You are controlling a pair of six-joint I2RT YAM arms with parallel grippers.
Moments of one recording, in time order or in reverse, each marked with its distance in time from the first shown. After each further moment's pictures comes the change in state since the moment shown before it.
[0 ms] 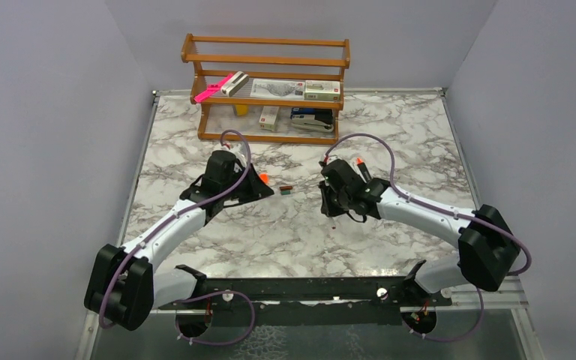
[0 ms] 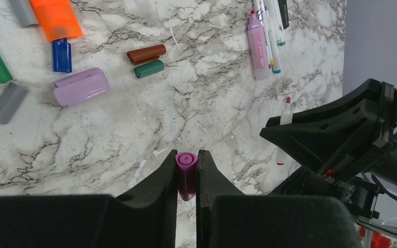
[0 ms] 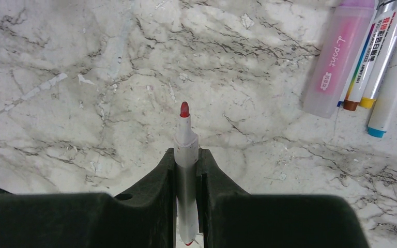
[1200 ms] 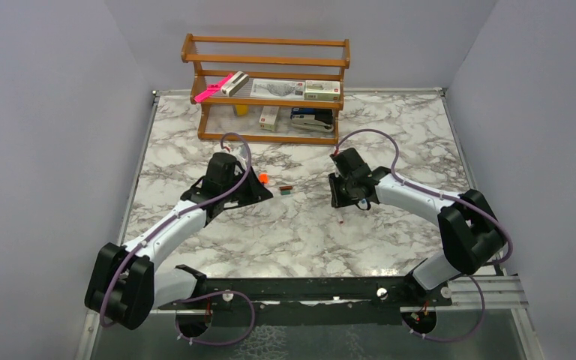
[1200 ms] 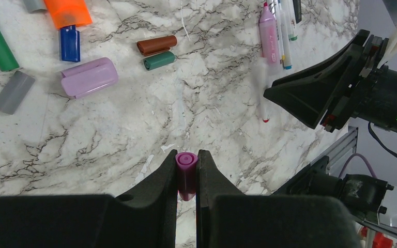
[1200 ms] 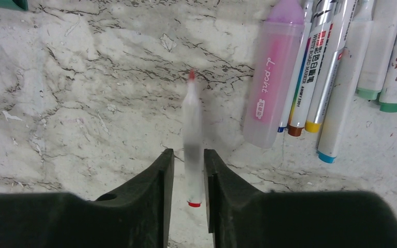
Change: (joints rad) left arm 0.000 -0.007 -0.020 -0.012 -0.008 0.006; right arm -0.193 0.140 0.014 0.027 -0.079 -0.091
